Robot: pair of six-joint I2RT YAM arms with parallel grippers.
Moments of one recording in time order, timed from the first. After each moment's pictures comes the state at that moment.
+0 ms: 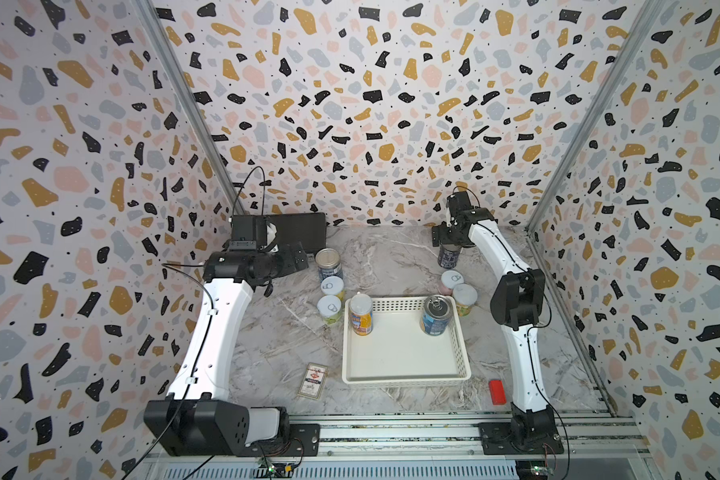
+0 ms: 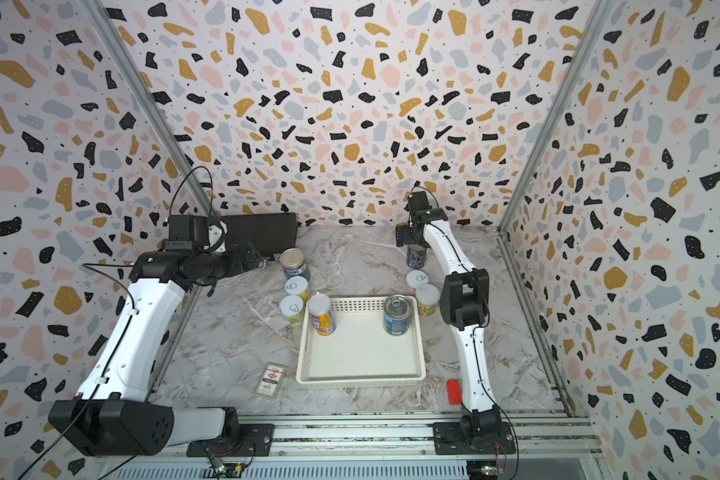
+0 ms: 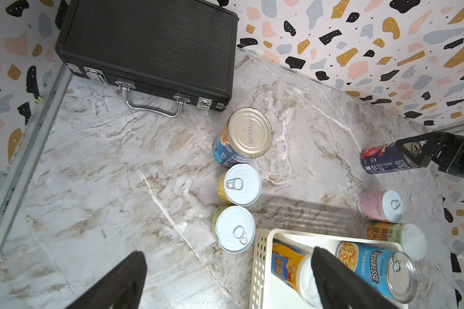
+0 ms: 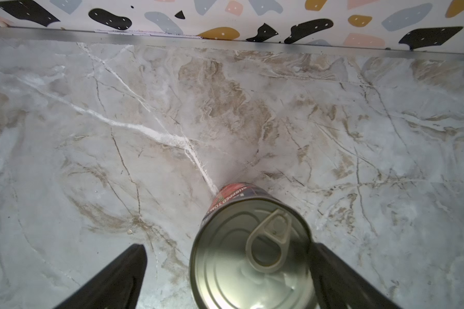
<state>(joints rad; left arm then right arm) 0.01 1.33 1.48 -0.98 0.15 -0.30 0.25 2.41 2.39 -0.98 0.08 0.15</state>
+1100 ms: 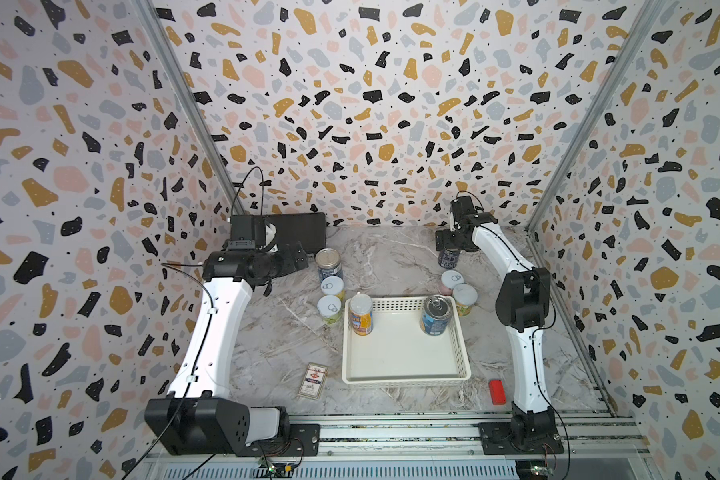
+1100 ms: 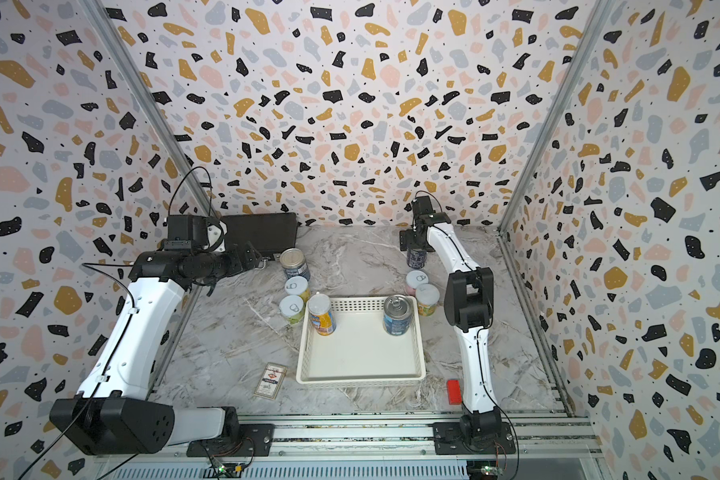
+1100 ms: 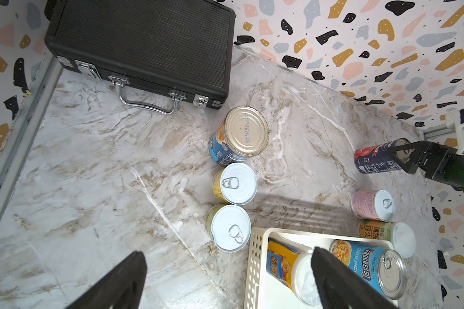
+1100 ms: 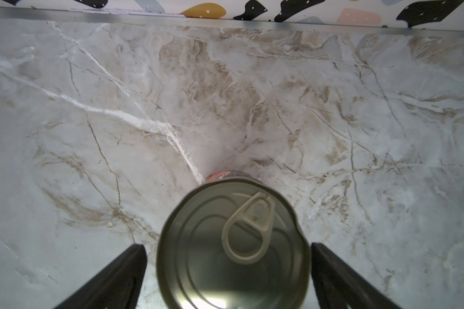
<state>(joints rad) 0.02 1.34 1.48 -0.98 0.19 -0.31 0.23 2.36 2.26 -0.92 0.08 0.14</state>
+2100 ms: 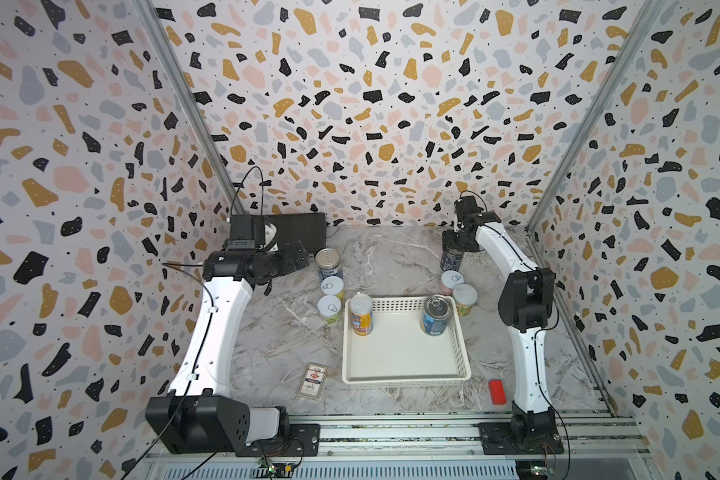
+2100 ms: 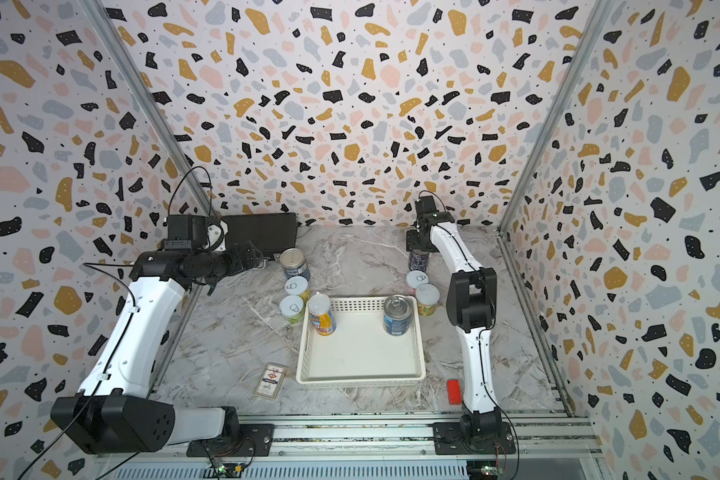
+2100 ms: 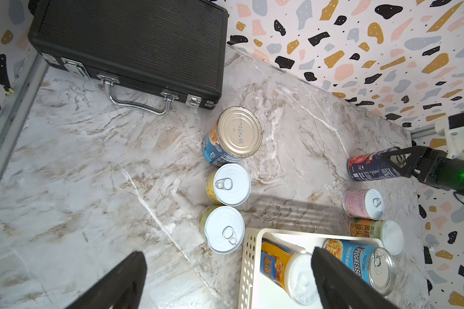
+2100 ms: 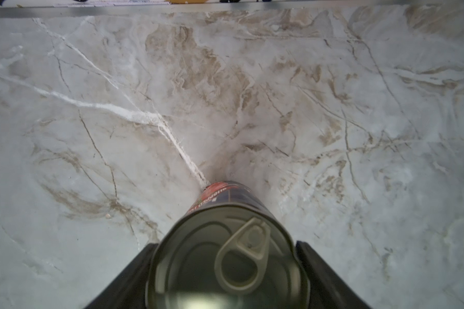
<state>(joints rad) 0.02 1.34 1.47 -0.96 0.23 -0.32 0.22 2.29 2.19 -0.96 0.07 0.19</state>
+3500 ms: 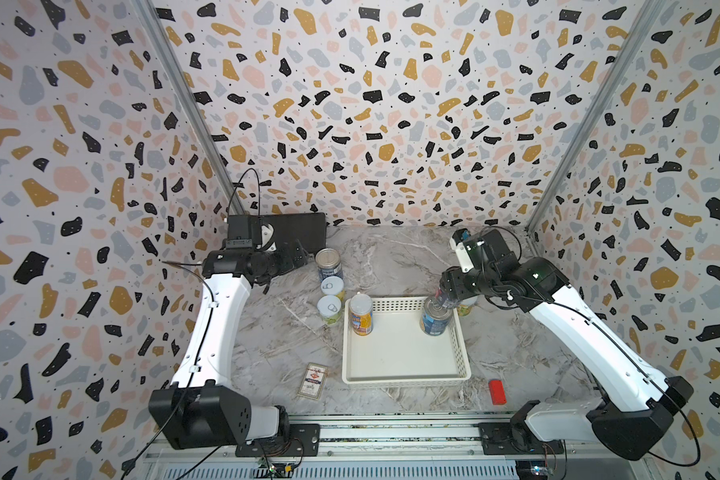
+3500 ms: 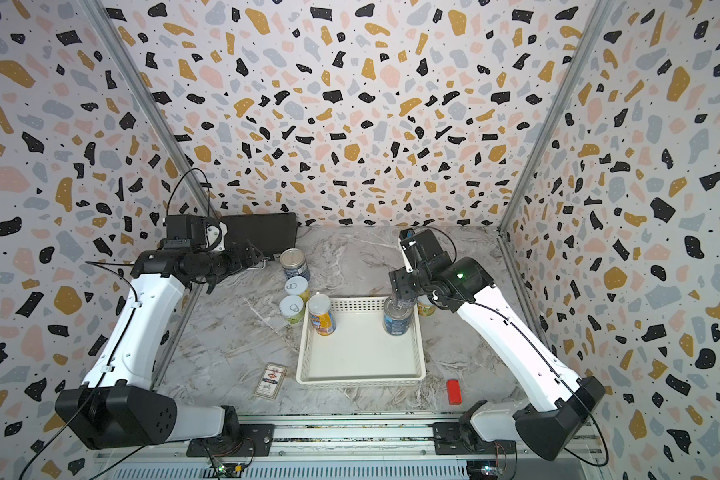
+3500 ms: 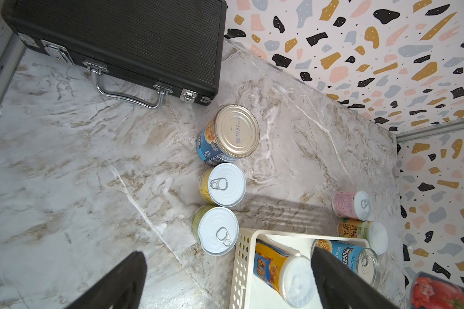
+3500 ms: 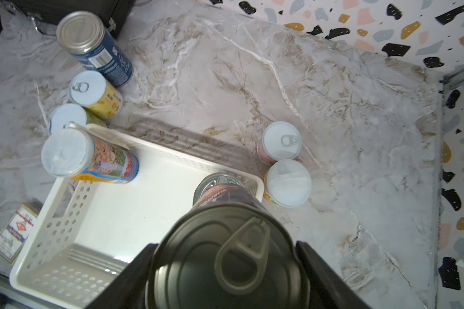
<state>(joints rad) 0.06 1.37 1.46 -0.94 0.30 -0.34 0.66 1.30 1.48 -1.07 0.17 0.22</state>
